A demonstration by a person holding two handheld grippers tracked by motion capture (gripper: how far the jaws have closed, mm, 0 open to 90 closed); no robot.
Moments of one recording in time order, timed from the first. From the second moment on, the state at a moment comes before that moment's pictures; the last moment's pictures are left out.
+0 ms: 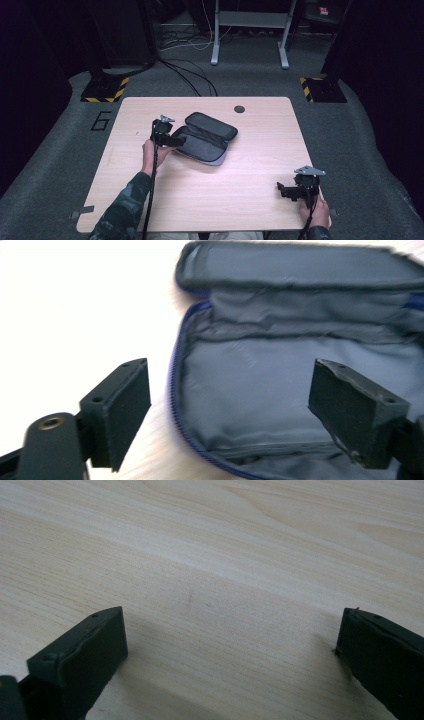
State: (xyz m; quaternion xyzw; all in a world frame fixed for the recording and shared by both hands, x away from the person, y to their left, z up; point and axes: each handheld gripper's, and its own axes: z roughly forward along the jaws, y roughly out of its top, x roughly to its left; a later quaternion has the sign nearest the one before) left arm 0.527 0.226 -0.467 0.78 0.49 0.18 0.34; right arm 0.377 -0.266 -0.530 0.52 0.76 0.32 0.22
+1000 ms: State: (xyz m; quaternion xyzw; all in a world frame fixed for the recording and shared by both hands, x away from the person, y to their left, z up) left arm 0.521 0.230 -0.486 0.78 0.52 0.19 0.29; right arm 0.377 -0.266 -0.530 0.52 0.76 0.32 0.22
